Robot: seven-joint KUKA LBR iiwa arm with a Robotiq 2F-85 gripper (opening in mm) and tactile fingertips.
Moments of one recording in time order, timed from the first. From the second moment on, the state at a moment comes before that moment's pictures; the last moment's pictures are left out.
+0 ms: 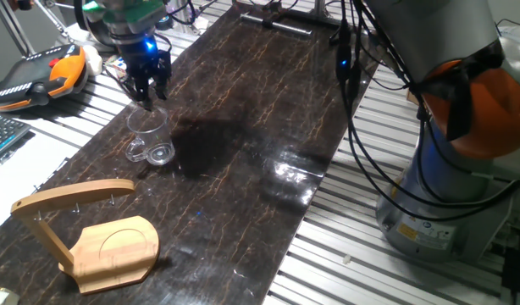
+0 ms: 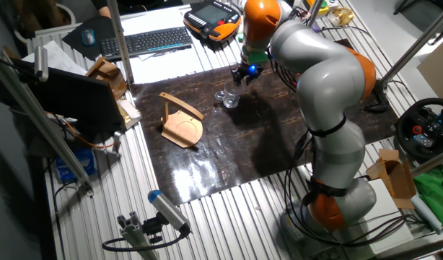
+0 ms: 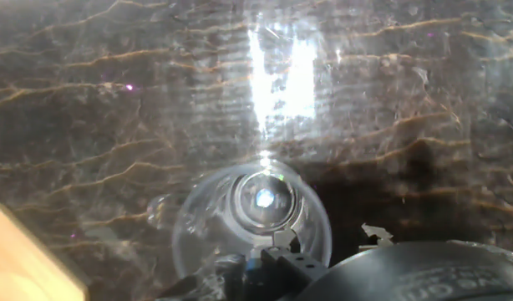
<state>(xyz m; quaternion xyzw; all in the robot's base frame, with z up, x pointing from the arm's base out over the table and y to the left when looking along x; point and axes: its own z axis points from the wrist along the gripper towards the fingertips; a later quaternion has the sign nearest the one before) 0.635 0.059 0.152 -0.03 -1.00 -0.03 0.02</state>
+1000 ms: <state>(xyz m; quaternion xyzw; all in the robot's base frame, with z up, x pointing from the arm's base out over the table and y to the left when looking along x) 0.645 0.060 0.134 0.04 -1.00 -0.04 0.01</state>
